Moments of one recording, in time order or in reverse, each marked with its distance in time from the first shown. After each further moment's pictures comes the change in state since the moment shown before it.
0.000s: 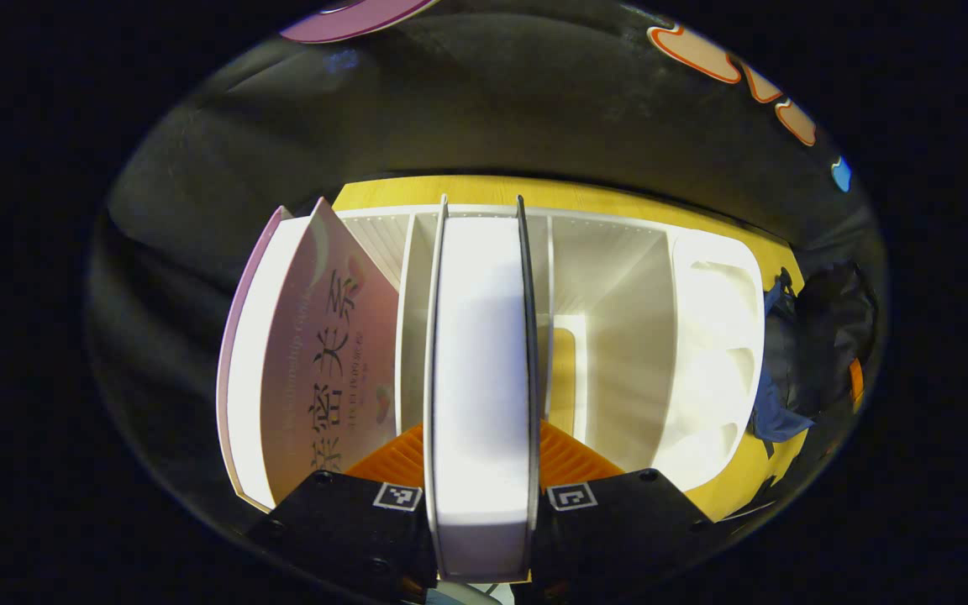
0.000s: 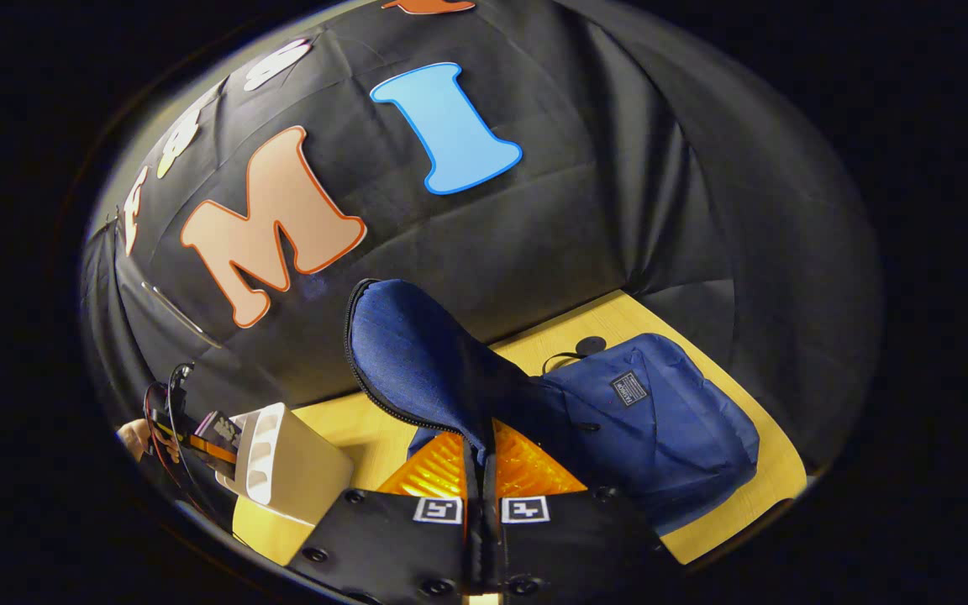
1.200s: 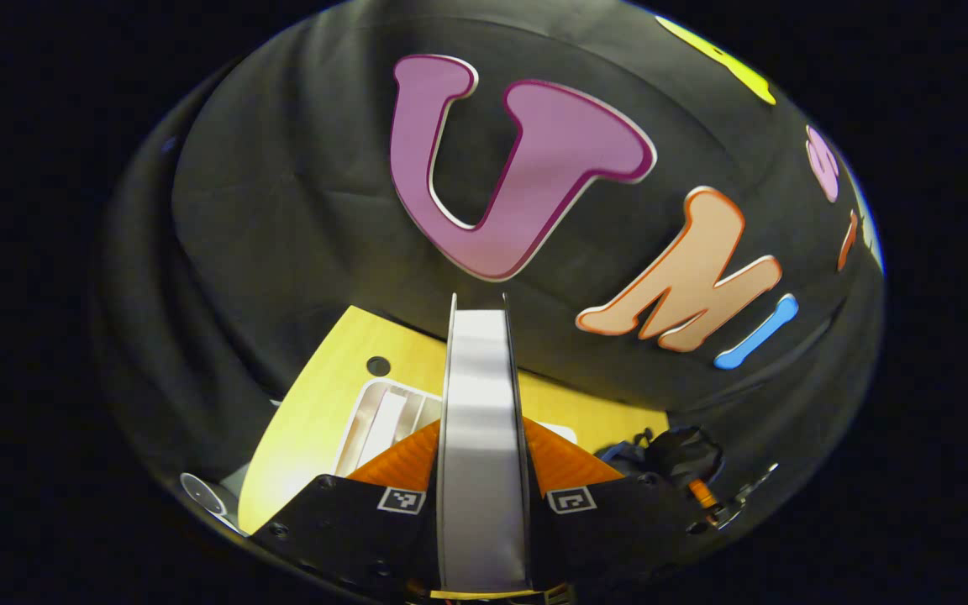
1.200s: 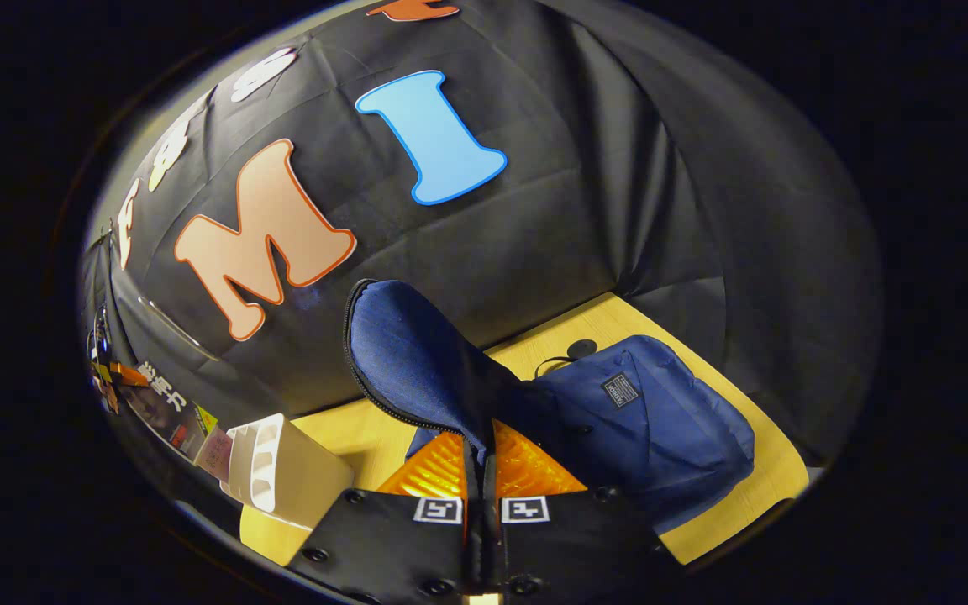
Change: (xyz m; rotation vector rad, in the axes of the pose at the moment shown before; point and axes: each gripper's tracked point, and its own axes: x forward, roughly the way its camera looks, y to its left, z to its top) left arm -0.232 0.029 0.133 -0.315 -0.520 -0.320; right arm -0.003 -0.003 0.006 0.024 -0.018 -0.033
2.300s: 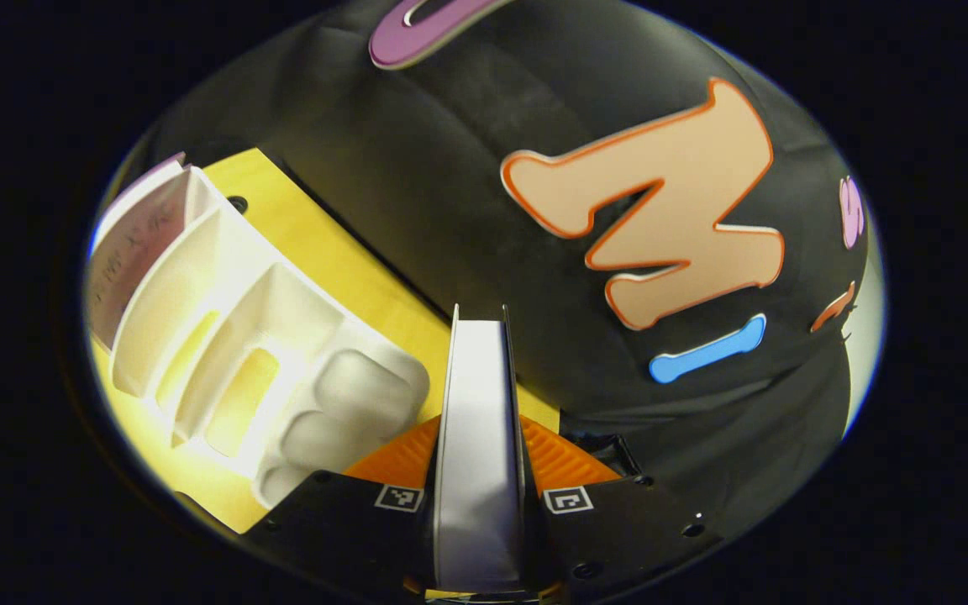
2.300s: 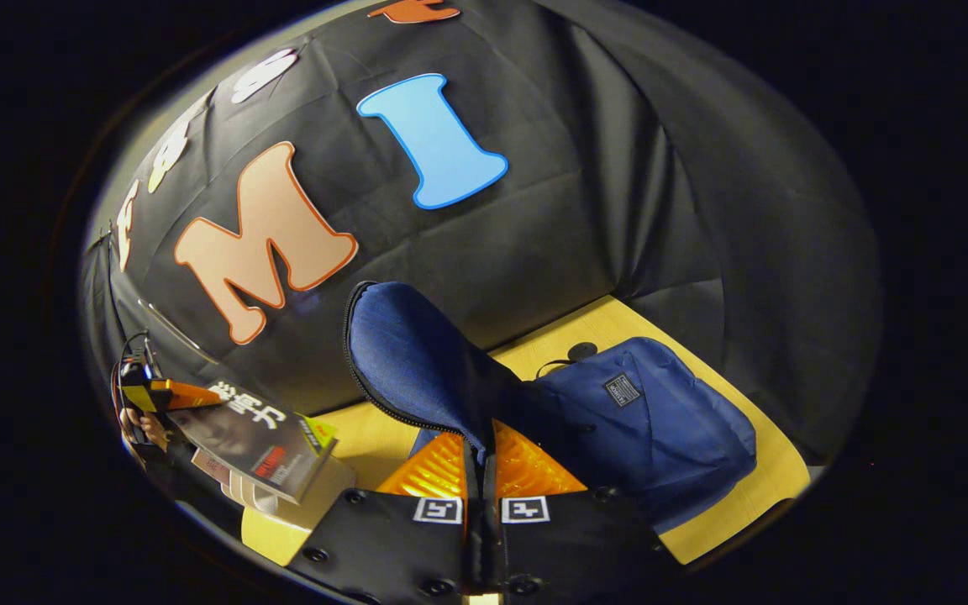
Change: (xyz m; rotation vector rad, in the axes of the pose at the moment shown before) left arm 0.154 -0.173 -0.184 -0.343 0.186 -0.257; right arm -0.002 0.000 0.001 0.007 -0.019 -0.006
